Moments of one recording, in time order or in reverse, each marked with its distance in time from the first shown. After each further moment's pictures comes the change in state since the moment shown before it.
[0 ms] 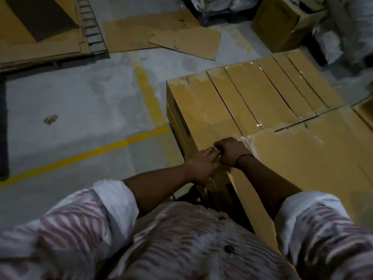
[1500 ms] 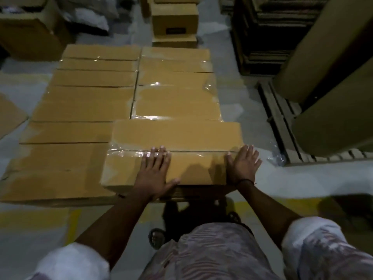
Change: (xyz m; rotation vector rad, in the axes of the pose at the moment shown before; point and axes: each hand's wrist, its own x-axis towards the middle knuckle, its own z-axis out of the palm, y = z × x) left_hand 0.093 0.117 0.005 0.299 0.072 0.576; right_hand -0.306 0.044 0.229 0.850 0.637 1.662
